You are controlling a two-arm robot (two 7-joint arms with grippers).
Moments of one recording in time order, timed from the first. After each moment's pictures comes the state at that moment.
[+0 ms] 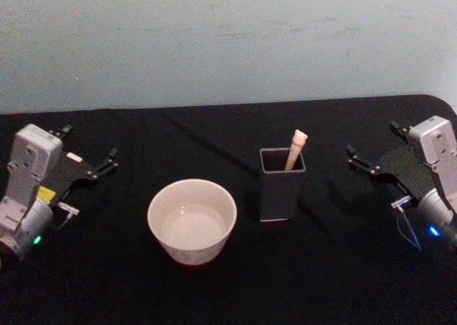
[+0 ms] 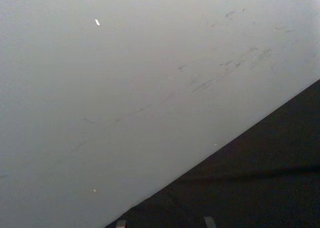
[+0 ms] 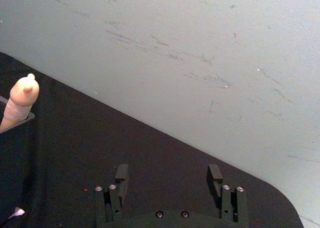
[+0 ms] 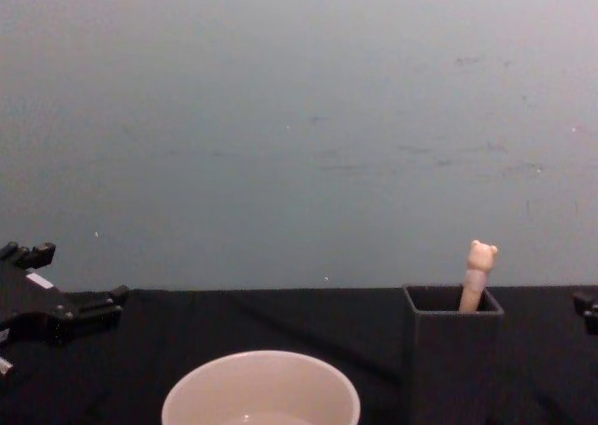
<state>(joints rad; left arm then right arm) -0.20 0.60 0.45 -1.41 -0.25 -0.12 0.03 0.20 0.60 -0.45 -1.41 0.25 -0.12 -0.03</state>
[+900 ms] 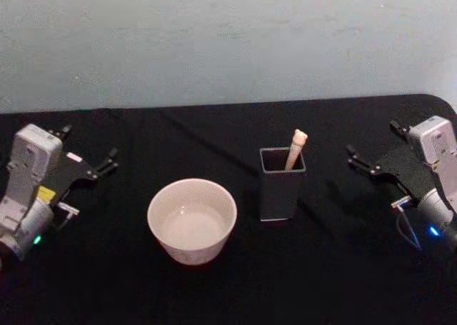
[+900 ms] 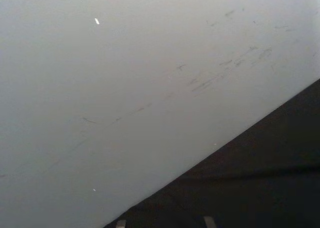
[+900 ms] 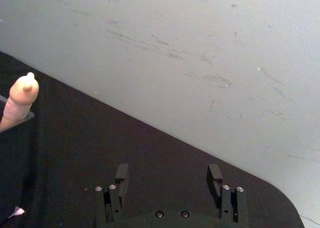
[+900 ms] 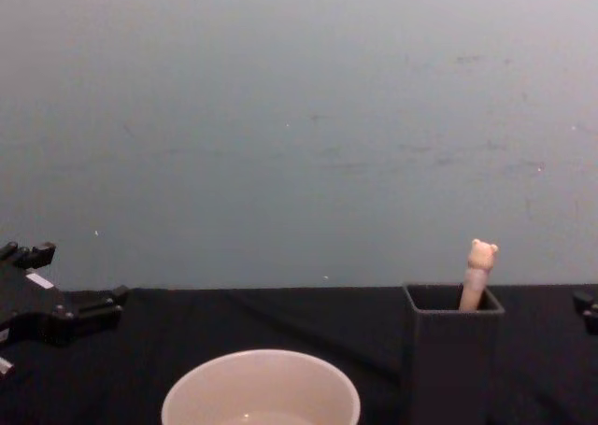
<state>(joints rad) -0.20 0.60 0.45 -1.41 -0.25 -0.12 0.03 0.20 0.60 -0.45 -1.41 0.25 -0.12 -0.03</state>
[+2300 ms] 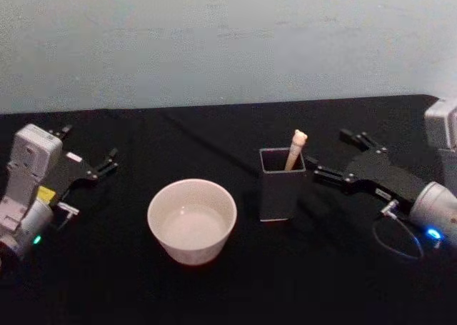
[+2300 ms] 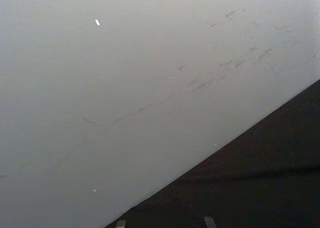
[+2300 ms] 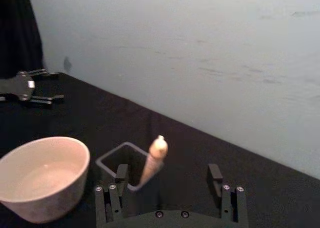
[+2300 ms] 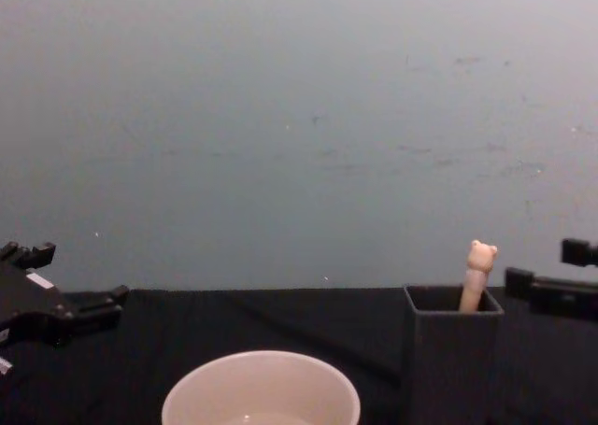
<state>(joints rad) -0.20 0.60 0.45 -1.41 -0.25 -0.12 0.03 0.13 0.63 -0.36 -1.59 0.53 0.00 0.38</state>
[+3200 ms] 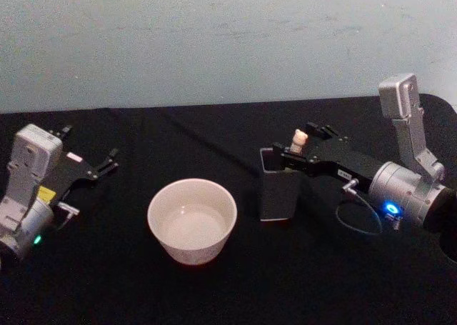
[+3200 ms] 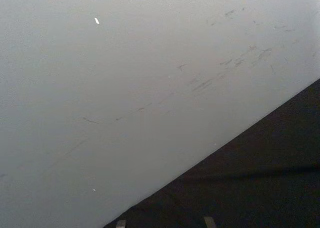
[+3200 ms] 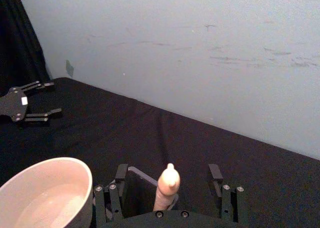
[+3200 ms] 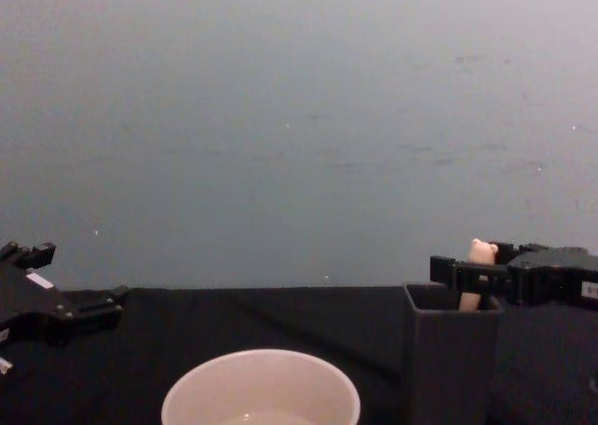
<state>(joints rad) -0.20 0.60 0.45 -1.41 -0.25 -0.12 0.03 0.28 0.47 -0.39 -1.47 0.52 0.16 0.41</state>
